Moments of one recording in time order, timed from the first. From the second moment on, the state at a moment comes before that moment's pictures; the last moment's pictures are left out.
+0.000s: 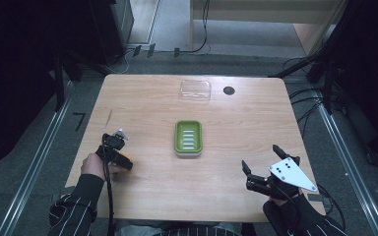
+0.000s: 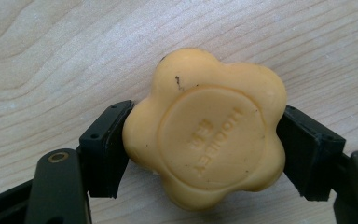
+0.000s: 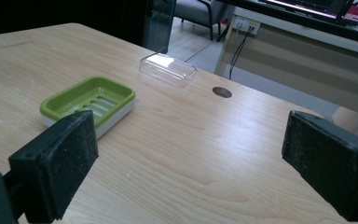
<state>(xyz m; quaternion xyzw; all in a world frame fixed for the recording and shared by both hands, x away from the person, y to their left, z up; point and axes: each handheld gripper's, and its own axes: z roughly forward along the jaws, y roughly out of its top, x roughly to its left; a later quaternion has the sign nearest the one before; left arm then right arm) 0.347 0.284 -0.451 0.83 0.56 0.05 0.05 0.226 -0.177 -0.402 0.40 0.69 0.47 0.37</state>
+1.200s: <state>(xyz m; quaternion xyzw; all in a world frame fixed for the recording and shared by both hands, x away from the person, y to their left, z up) 0.348 0.287 -0.450 0.82 0.57 0.05 0.07 0.226 -0.177 -0.402 0.40 0.69 0.47 0.37</state>
